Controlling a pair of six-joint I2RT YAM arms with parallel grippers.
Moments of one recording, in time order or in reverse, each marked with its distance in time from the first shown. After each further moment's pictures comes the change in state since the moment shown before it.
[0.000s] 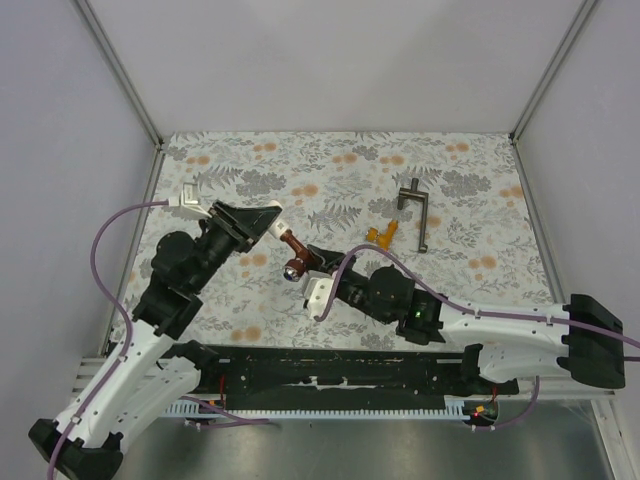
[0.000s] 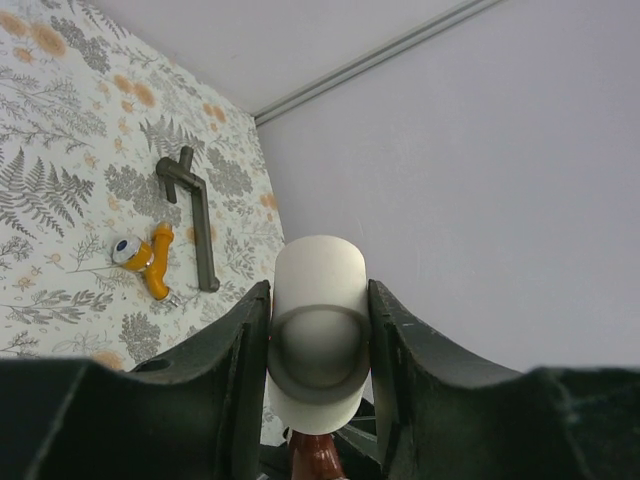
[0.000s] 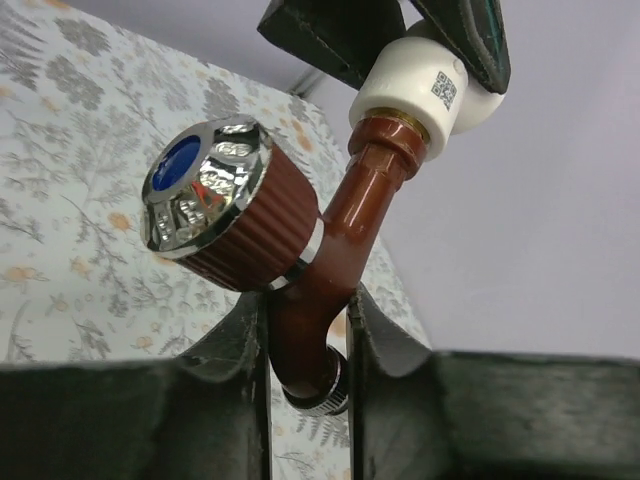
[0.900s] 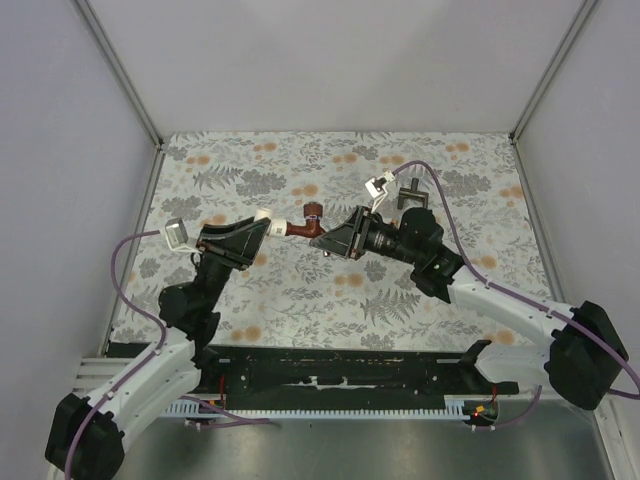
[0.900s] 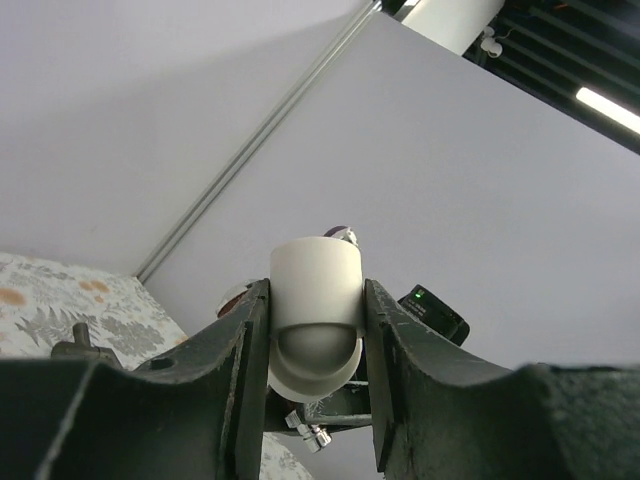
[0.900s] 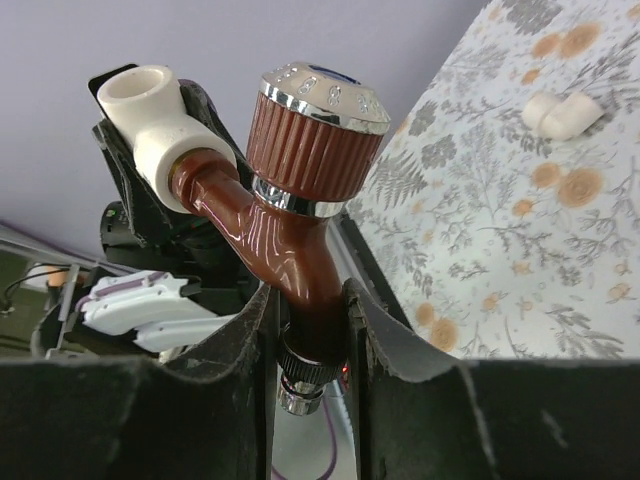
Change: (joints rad) left arm 0.012 0.018 -0.491 1.110 0.031 0.061; right arm -0.505 -0.003 0.045 -0.067 -0.690 1.745
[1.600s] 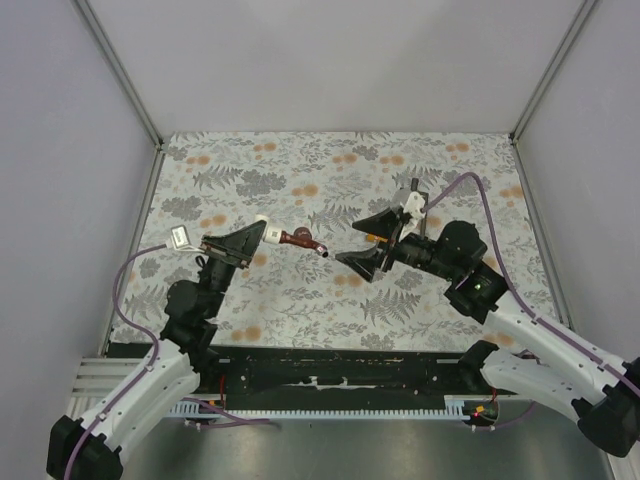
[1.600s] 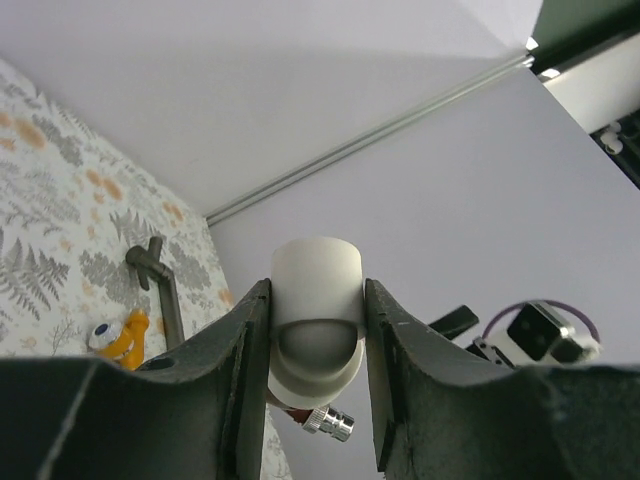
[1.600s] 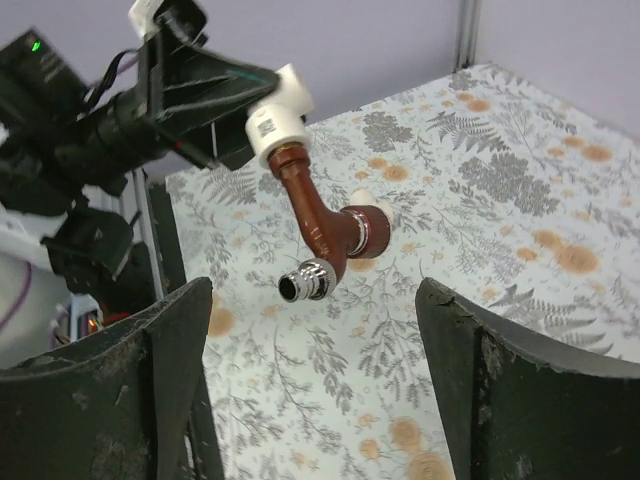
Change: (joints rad) left arm -0.011 -0.156 -0.031 -0.397 -0.210 -0.132; right arm -0.033 -0.285 -0.027 -0.213 0.007 -0.696
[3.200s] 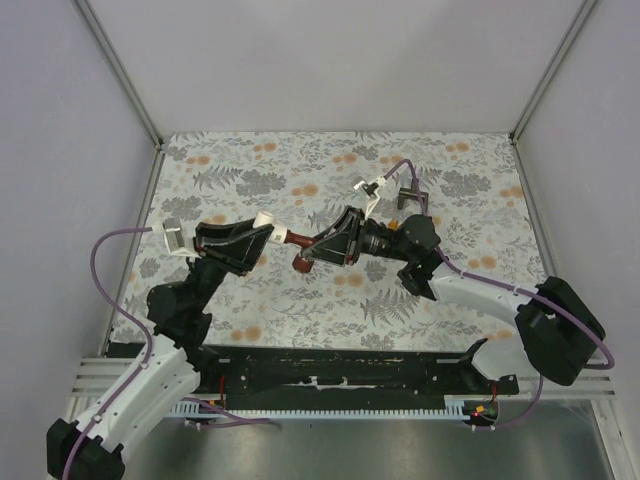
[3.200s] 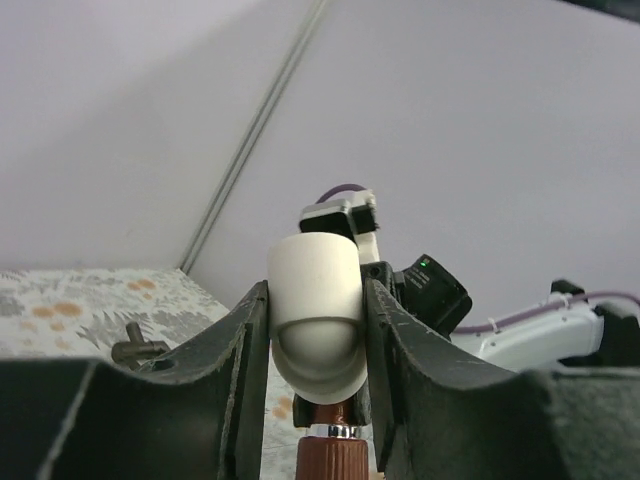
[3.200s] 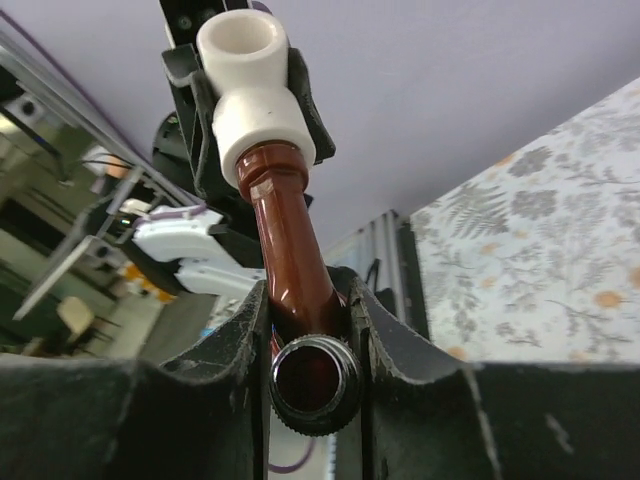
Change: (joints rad) left arm 0.019 0.024 0.102 0.157 0.314 0.313; right arm 0.042 0.445 -0.020 0.706 -0.259 0.636
